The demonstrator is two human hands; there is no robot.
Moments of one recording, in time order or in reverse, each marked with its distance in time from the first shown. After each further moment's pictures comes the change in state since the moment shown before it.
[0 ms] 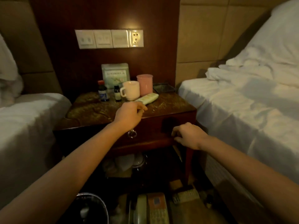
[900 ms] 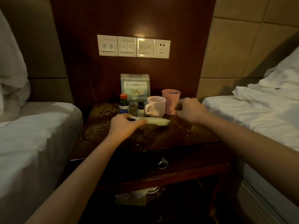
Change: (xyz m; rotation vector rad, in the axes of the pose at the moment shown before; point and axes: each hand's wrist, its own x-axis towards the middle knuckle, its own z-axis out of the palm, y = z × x) left_hand 0.065 -0.123 -0.049 -0.447 0.066 -0.369; right_hand 0.175 -0.076 -0.096 0.115 0.280 0.180
